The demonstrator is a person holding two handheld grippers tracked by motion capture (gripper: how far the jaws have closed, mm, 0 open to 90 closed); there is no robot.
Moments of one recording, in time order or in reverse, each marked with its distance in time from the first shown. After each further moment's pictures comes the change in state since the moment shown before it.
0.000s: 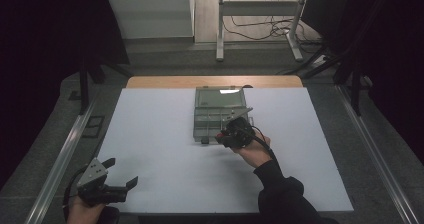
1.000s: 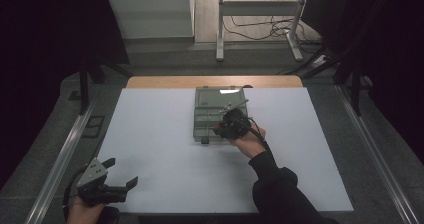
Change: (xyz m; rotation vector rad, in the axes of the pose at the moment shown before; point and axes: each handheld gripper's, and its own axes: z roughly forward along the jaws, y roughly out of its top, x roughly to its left) left arm 0.000 0.000 0.000 0.001 -0.002 0.000; right arm -0.018 0.018 0.017 -0.001 -0.021 0.028
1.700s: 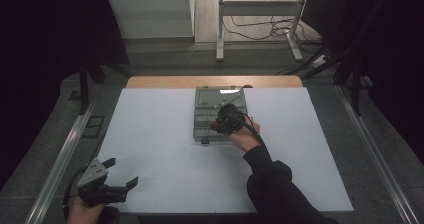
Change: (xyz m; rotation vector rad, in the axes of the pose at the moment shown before) left arm 0.000 0.000 0.000 0.001 0.000 0.001; right arm -0.007 0.015 0.020 0.025 -0.029 -0.010
